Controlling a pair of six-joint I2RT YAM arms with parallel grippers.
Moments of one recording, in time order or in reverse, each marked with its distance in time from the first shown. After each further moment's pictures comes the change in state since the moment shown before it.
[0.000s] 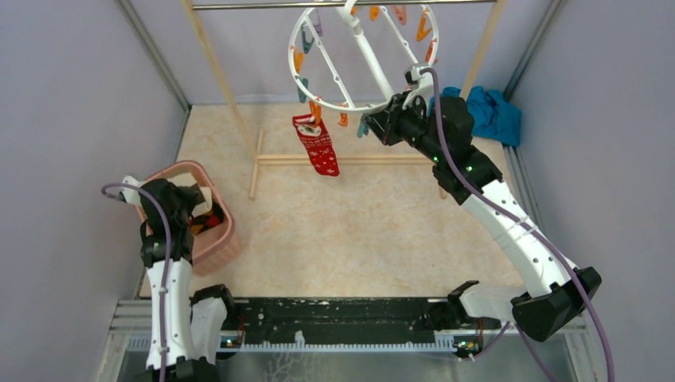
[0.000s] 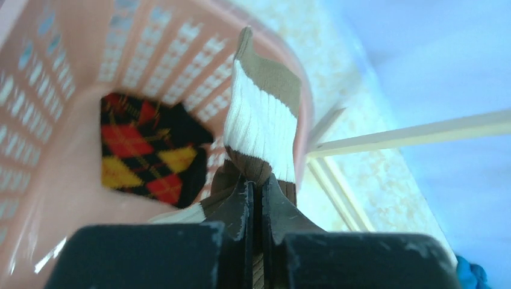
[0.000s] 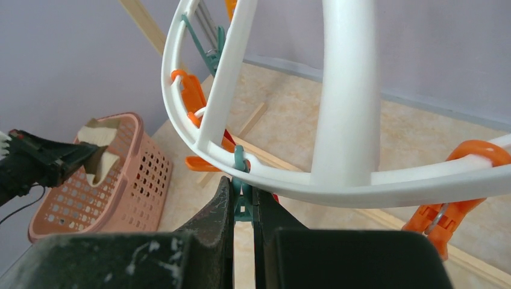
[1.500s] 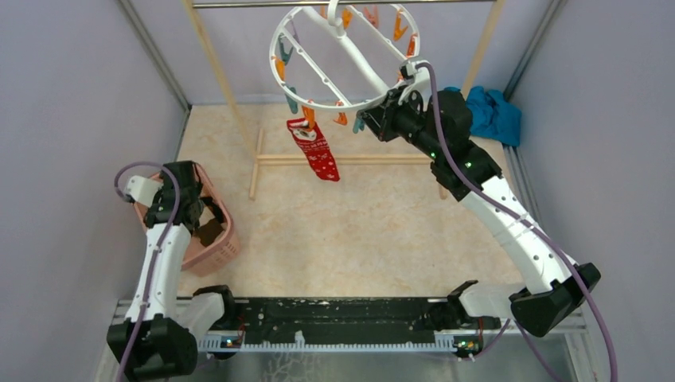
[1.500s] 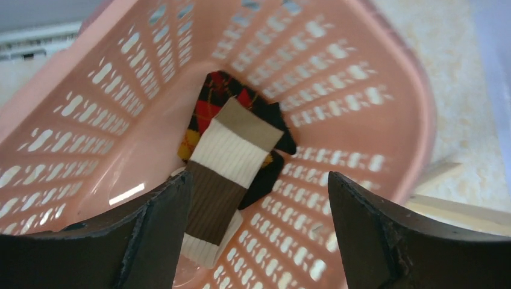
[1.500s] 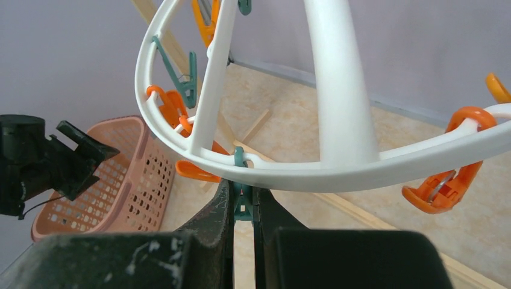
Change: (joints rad) left arm -0.194 0.211 0.194 -0.308 -0.462 -0.214; right arm 0.034 0.034 0.078 -0.029 0.021 -0.024
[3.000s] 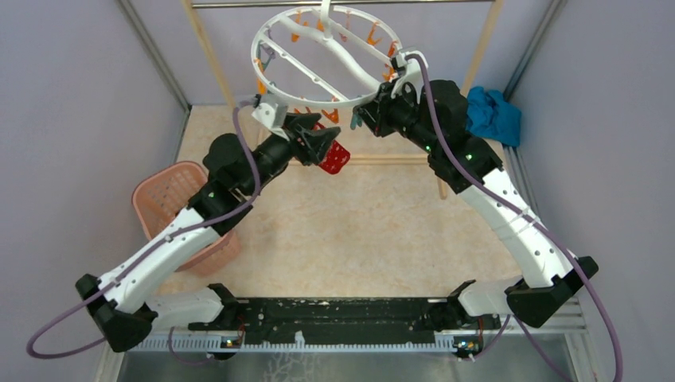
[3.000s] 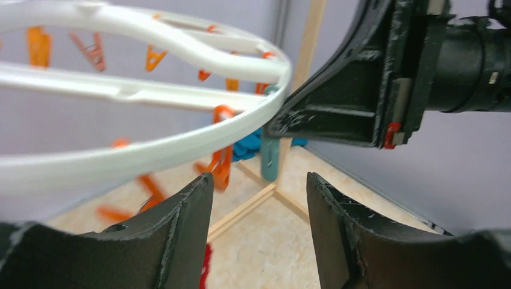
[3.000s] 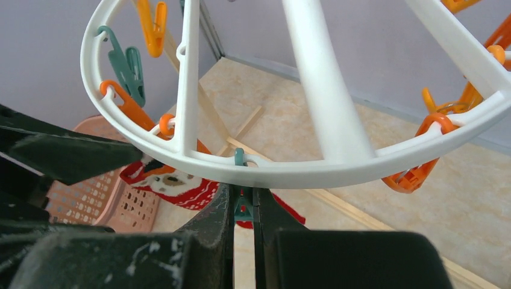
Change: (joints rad) left arm -0.850 0.230 0.343 0.911 0.766 0.917; right arm 0.055 0.054 0.160 -0.149 0.073 -0.046
